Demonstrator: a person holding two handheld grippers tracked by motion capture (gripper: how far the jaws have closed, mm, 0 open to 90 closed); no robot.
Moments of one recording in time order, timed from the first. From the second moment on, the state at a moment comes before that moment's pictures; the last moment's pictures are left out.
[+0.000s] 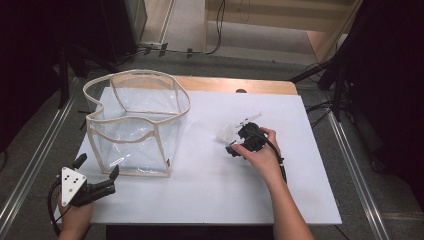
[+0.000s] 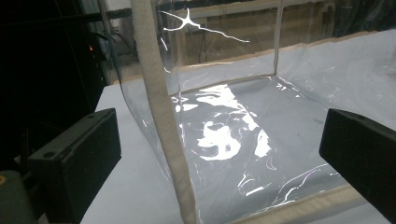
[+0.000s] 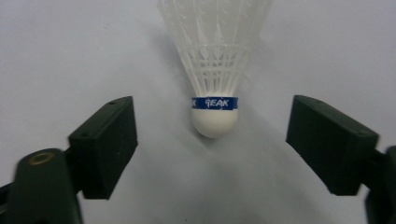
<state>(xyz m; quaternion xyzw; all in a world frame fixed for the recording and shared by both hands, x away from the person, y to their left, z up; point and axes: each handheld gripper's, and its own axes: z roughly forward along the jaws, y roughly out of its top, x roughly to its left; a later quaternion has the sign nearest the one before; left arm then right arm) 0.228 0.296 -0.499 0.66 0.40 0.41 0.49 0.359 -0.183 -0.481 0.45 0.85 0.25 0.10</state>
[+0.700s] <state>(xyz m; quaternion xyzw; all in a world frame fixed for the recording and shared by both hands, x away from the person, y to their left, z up) 0.228 0.297 -0.499 0.66 0.40 0.41 0.49 0.365 -0.177 -0.489 0.46 0.85 0.23 0.09</state>
